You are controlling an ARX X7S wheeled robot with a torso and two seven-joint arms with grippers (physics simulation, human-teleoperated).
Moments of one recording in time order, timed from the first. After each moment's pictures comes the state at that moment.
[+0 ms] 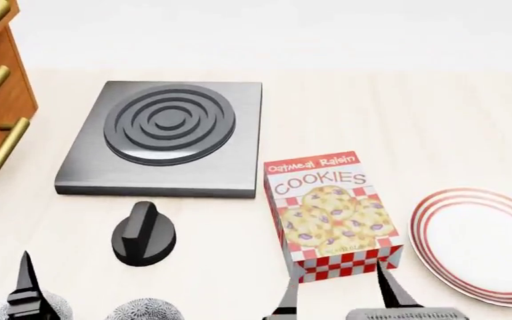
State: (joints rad) left arm -0.07 -0.18 -0.04 0.14 -0.25 -0.13 -0.19; right arm 0.05 0.20 -0.16 -0.43 0.24 0.37 0.18
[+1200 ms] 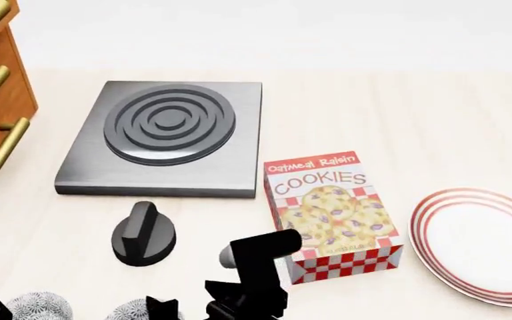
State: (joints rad) left arm -0.06 -0.23 -0.13 0.11 -0.31 -0.09 -0.24; right arm 0.58 0.10 -0.35 0.21 0.60 0.78 -0.24
